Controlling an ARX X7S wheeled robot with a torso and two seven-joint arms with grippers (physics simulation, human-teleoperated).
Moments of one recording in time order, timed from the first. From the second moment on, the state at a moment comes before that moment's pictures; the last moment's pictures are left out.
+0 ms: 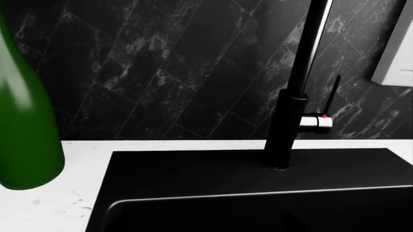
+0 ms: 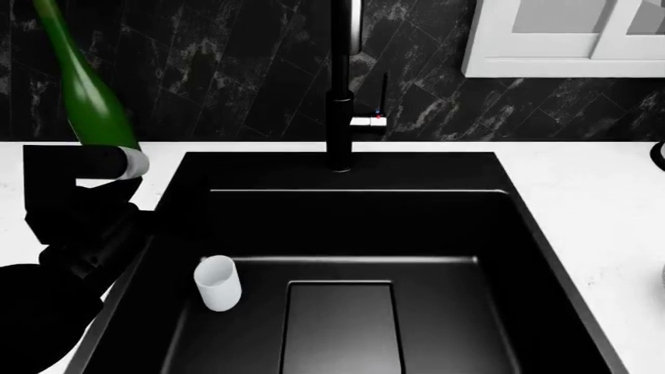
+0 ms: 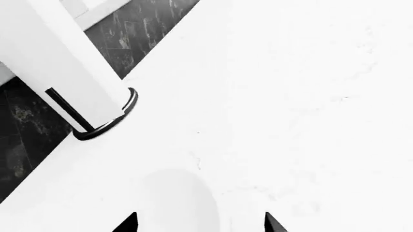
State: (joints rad) left arm -0.57 -0.54 -0.18 0.55 -1.15 -1.19 -0.43; right arm 0.20 0.43 0.87 -0.37 0.95 0.82 0.89
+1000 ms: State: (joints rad) left arm -0.51 -0.55 -0.16 0.57 -1.14 -1.16 -0.44; right arm 0.79 0.61 0.19 -0.40 1.41 1.33 0.84
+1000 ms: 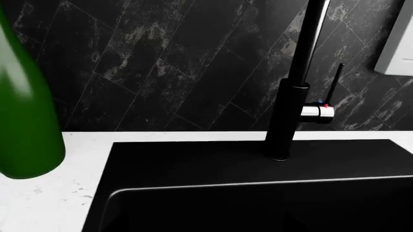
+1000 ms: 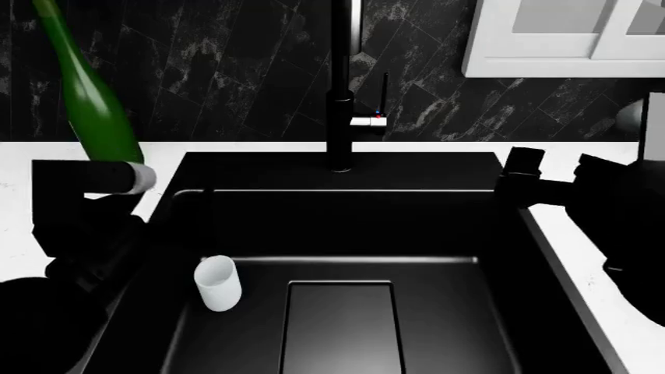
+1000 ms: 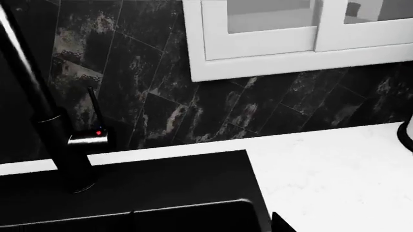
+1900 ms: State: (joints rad) left arm -0.50 -0.38 0.15 0.42 -0.92 -1.13 -0.62; right arm 1.01 0.52 -0.05 -0.20 1.30 1.29 0.75
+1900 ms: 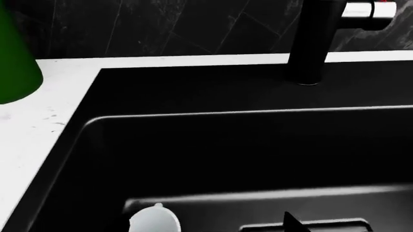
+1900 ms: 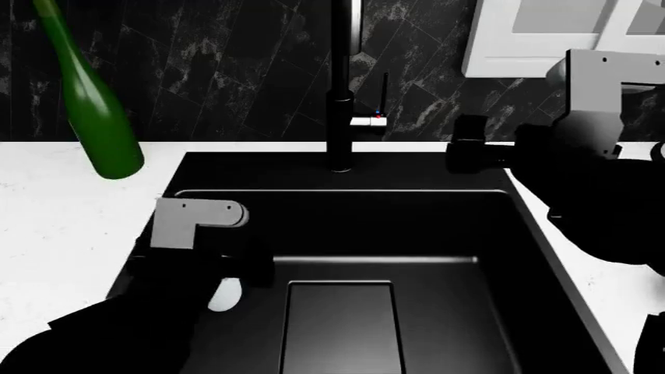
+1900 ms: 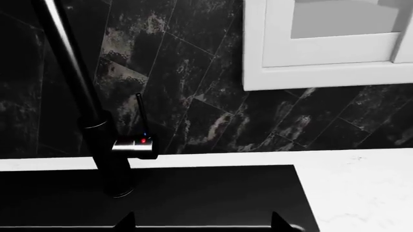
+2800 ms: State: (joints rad) left arm -0.55 -0.26 0.19 -0.10 -0.70 -0.82 -0.59; right arm 0.97 0.52 -0.07 -0.19 1.29 1.23 0.72
